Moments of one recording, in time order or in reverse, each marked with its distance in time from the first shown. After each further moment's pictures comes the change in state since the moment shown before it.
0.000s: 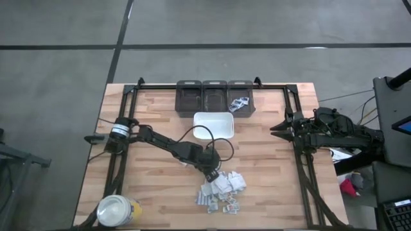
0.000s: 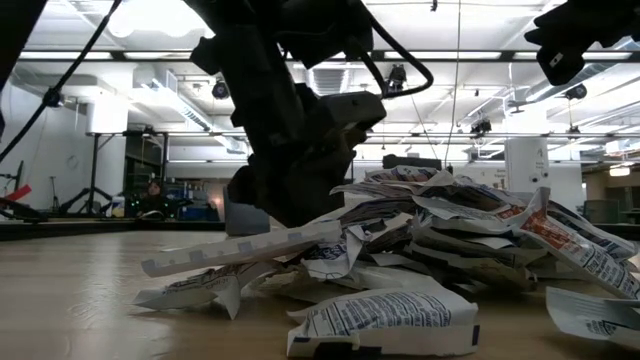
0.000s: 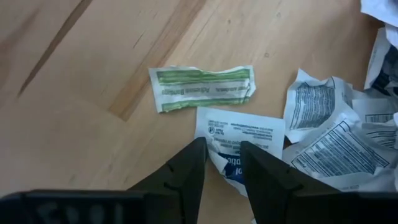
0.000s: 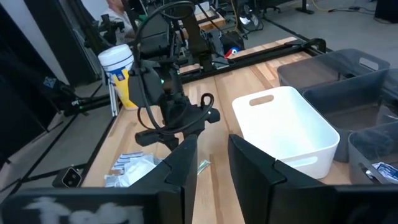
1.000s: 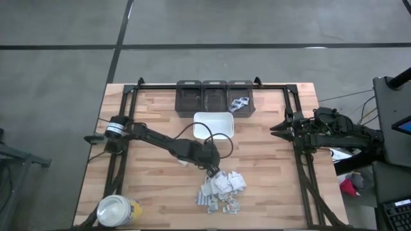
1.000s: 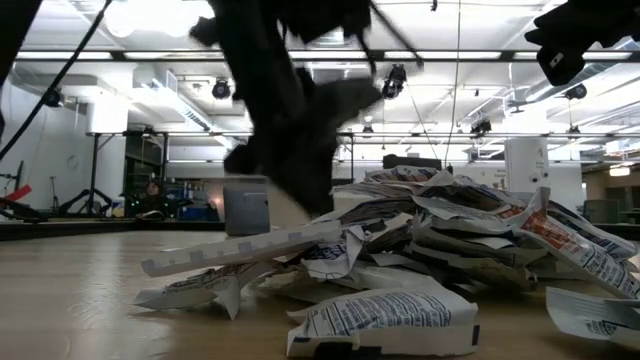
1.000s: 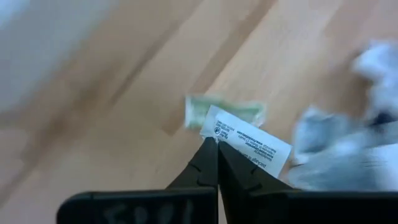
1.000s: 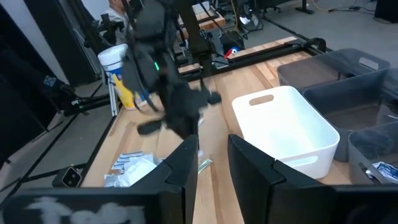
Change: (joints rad) left arm -0.006 -0.075 0.059 -0.116 -0.157 -0.037; right arm 0.000 -0.001 -0.001 -0.001 0.000 0.002
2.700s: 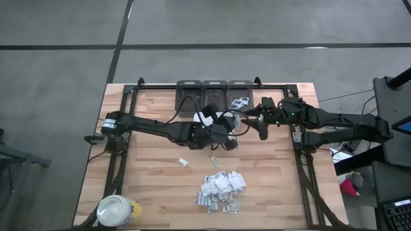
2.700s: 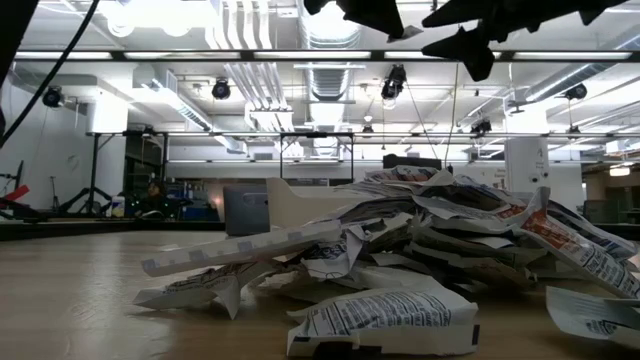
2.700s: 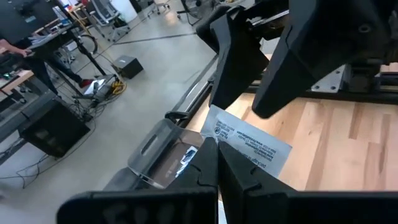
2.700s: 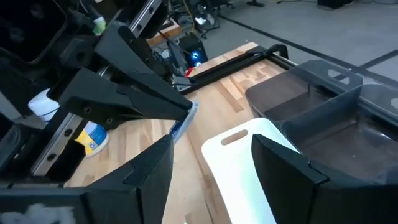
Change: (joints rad) left arm 0.069 -0.057 0.363 0.209 -0.605 0.865; right arm -0.047 0.647 0.193 0.412 0.141 0.097
